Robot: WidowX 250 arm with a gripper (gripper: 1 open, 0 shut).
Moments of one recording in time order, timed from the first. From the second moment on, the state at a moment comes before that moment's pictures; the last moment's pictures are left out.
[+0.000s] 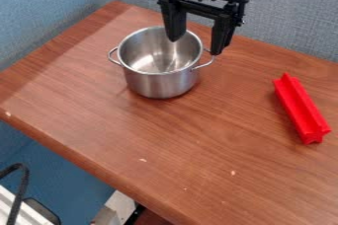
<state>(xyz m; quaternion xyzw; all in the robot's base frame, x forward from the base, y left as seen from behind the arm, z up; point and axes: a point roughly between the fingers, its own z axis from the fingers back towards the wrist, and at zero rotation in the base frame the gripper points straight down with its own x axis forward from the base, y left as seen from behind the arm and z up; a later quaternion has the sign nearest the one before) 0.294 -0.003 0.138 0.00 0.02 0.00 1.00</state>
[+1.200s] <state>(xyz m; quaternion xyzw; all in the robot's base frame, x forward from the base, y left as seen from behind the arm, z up) 0.280 -0.125 0.115 0.03 0.01 0.12 0.99</state>
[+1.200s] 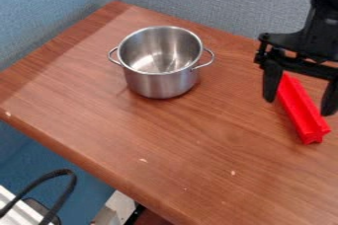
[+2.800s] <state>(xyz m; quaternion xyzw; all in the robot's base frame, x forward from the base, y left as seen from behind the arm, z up) 0.308 -0.135 0.057 0.03 -0.02 0.36 0.93</state>
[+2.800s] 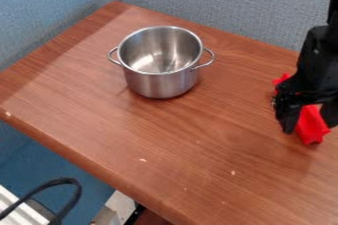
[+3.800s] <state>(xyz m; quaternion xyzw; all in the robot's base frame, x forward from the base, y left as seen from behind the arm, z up) 0.326 -0.146 0.049 0.02 -0.02 0.40 0.92</state>
